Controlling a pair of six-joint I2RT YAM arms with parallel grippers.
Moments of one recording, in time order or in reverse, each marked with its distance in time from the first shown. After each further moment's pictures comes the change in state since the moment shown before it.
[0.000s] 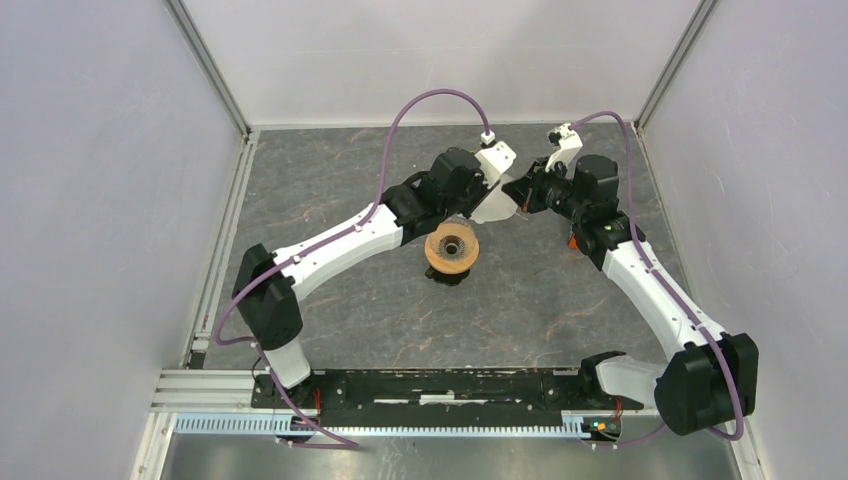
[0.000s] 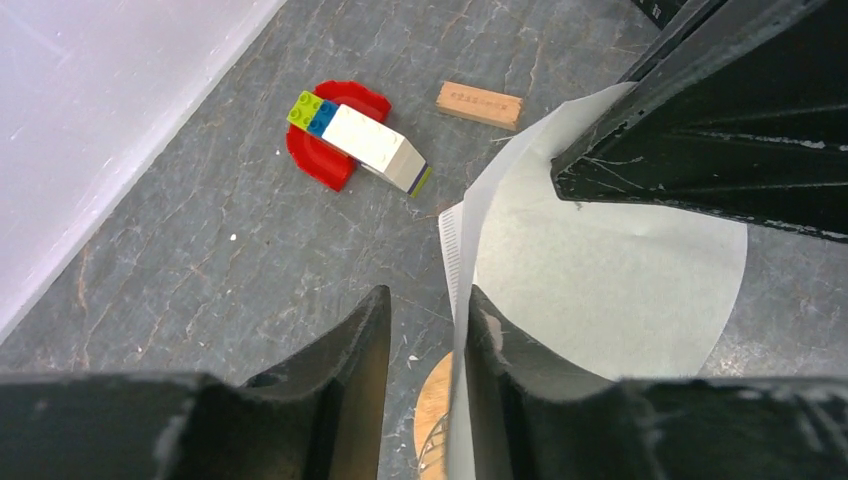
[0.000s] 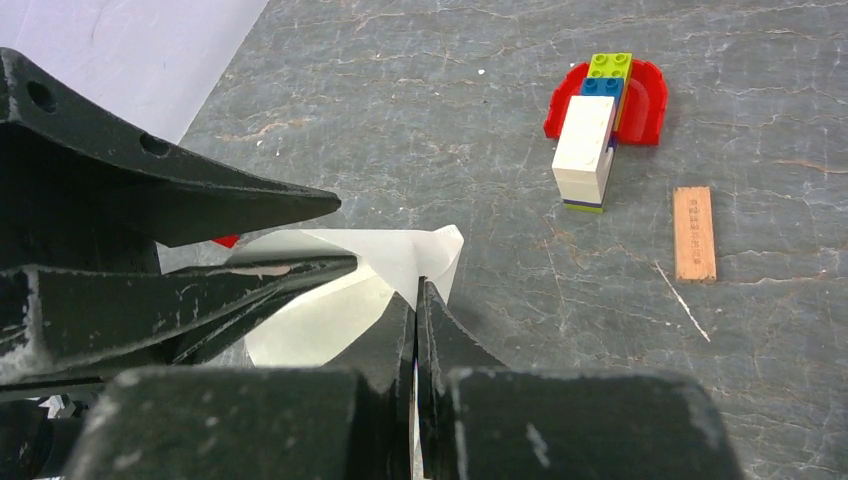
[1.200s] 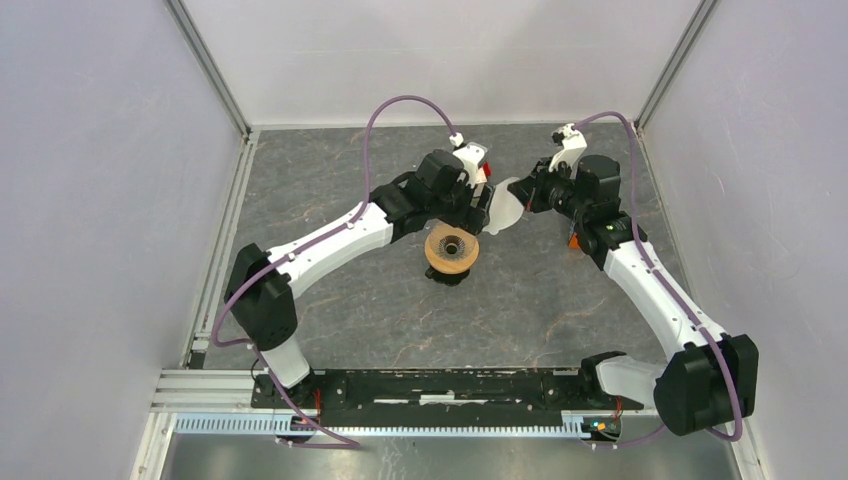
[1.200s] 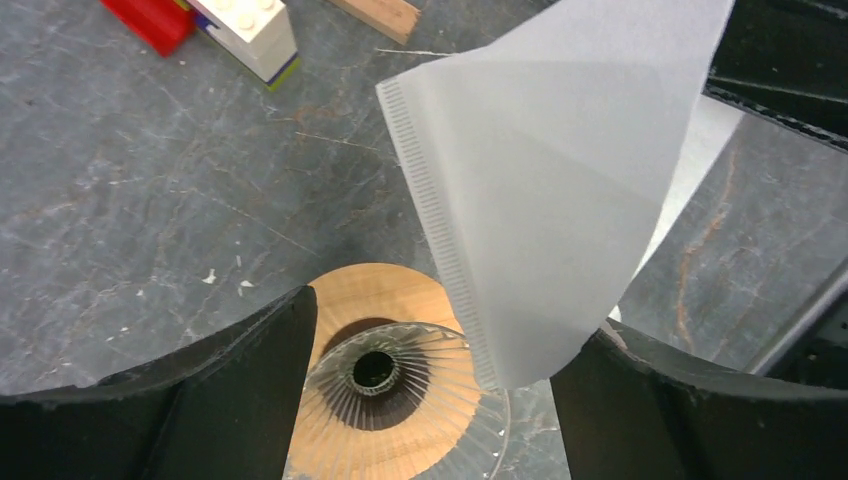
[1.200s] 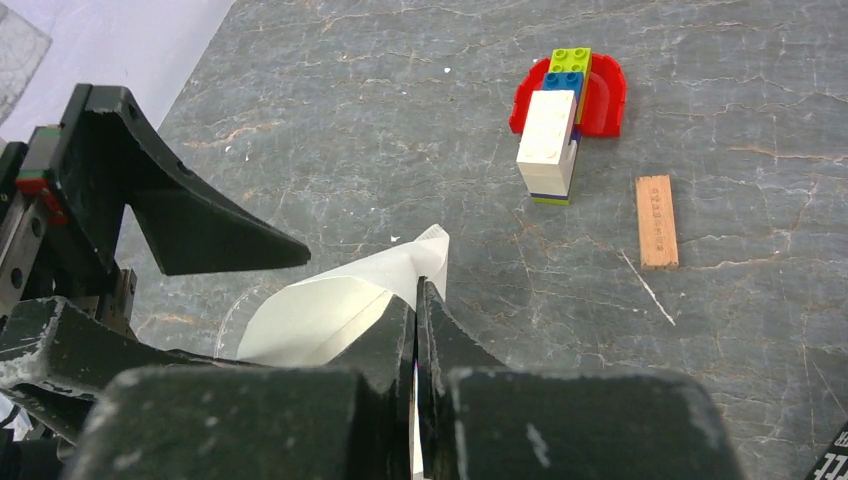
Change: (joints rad) left arm 0.070 -0.028 -0.079 -0.076 0.214 -0.401; right arm -0.016 -0.002 0.000 -0.023 0.043 -0.020
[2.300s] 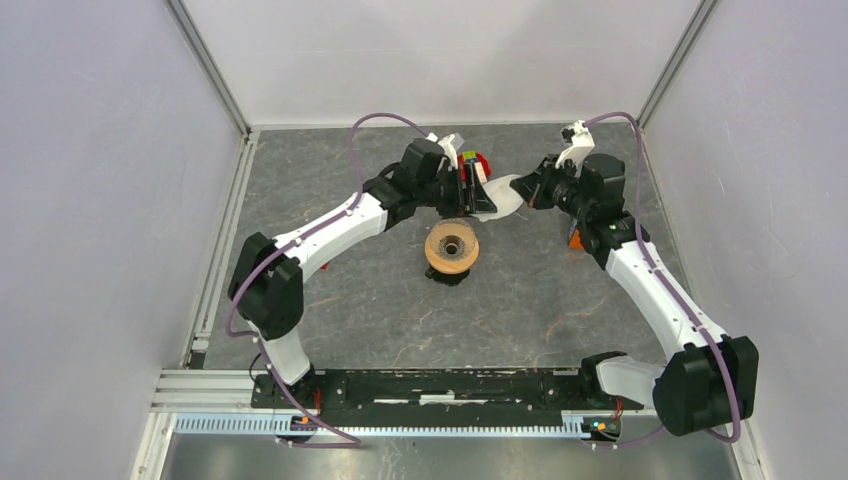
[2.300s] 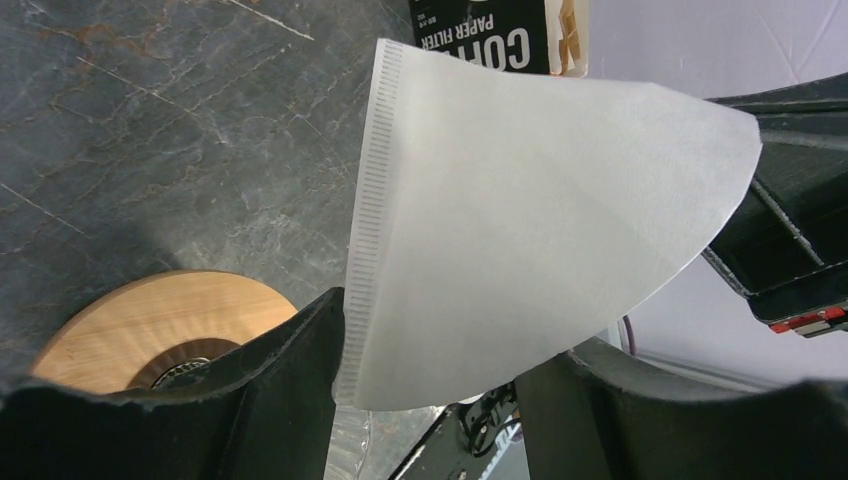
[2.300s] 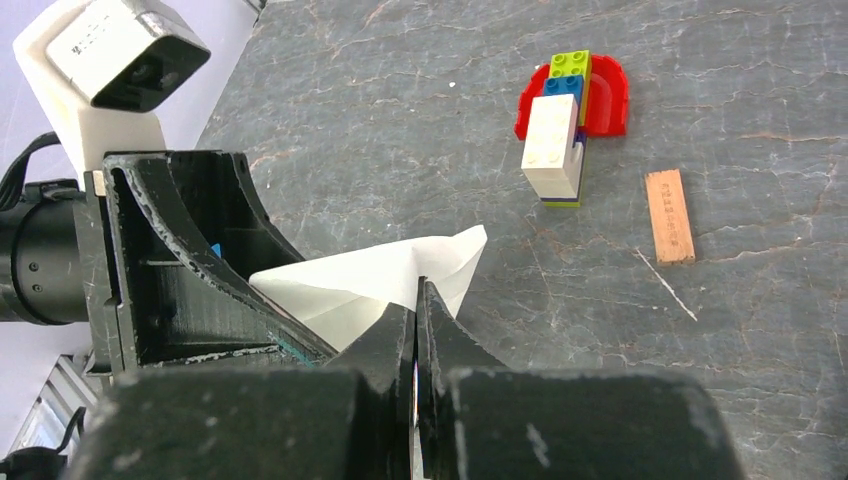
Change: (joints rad) left arm 0.124 0.052 -0.044 0.155 0.374 -0.518; right arm -0.019 -0.004 0.000 0.019 -0.002 0.096
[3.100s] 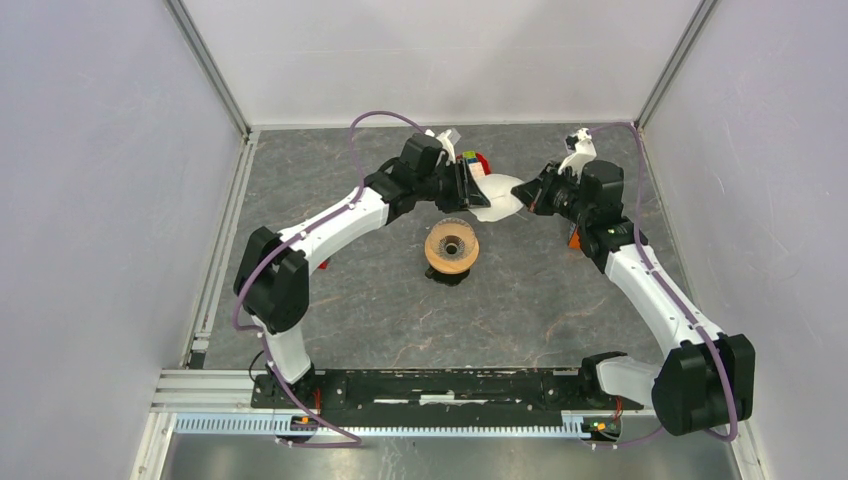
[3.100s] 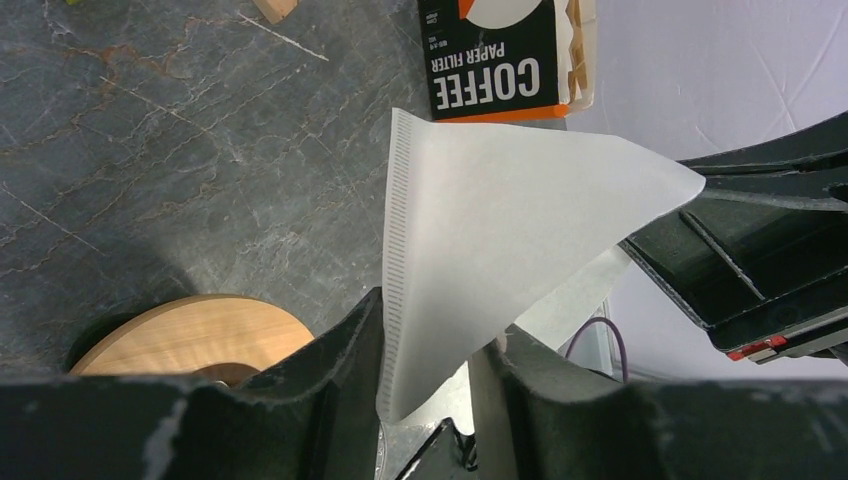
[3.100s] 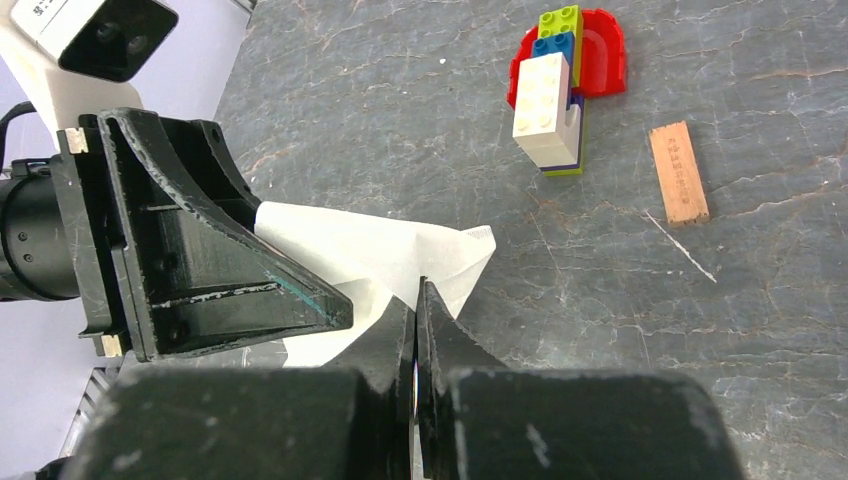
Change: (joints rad) left arm 0.031 0.045 0.038 0.010 0.017 -0.040; right arm -0.023 0.000 -0.058 0.019 0.005 0.086
